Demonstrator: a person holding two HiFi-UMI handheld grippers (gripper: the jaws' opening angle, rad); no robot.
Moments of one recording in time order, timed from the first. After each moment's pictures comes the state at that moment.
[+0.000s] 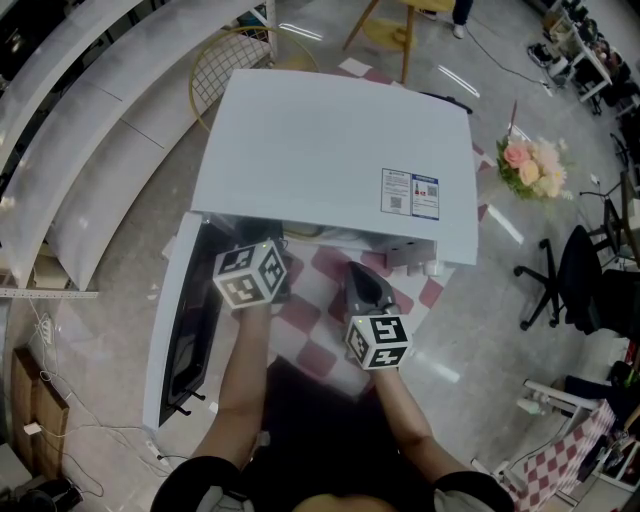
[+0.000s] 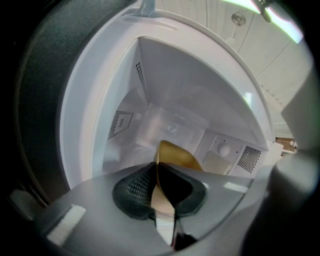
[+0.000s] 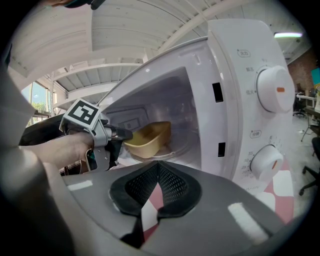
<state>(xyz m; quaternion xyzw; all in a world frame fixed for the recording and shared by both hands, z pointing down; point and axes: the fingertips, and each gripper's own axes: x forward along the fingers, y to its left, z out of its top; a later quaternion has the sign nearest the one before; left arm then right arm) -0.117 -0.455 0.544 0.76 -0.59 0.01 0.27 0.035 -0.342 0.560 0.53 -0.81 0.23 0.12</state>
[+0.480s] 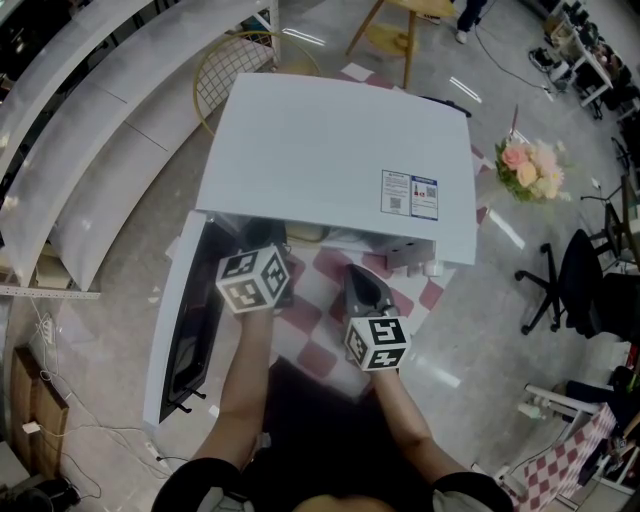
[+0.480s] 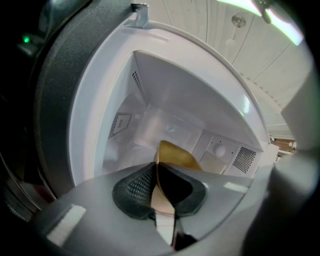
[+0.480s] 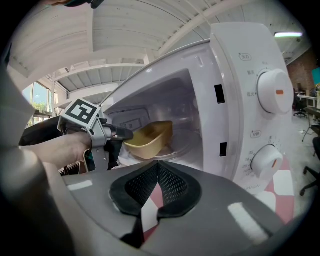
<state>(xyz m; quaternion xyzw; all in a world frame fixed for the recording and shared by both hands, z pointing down) -0.113 -0.445 0.540 0.76 -0.59 0.01 0.28 0.032 -0.339 0.558 0.53 -0.81 0.22 0.12</state>
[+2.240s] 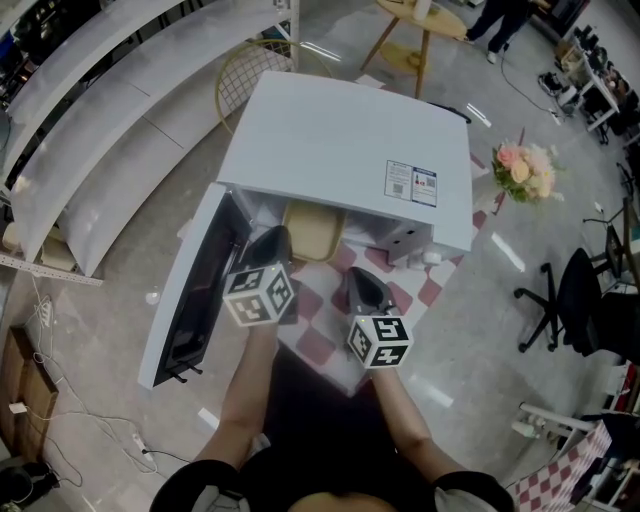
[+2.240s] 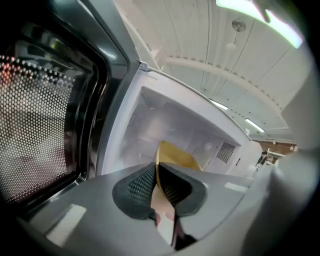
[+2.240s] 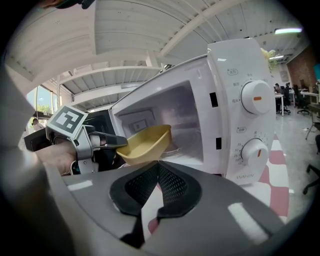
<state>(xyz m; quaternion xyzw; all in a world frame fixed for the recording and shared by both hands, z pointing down) -0.114 -0.374 0.539 0.75 -0.60 -0.01 0.29 0.033 -0.306 0.550 0.51 -0.82 0.23 0.11</state>
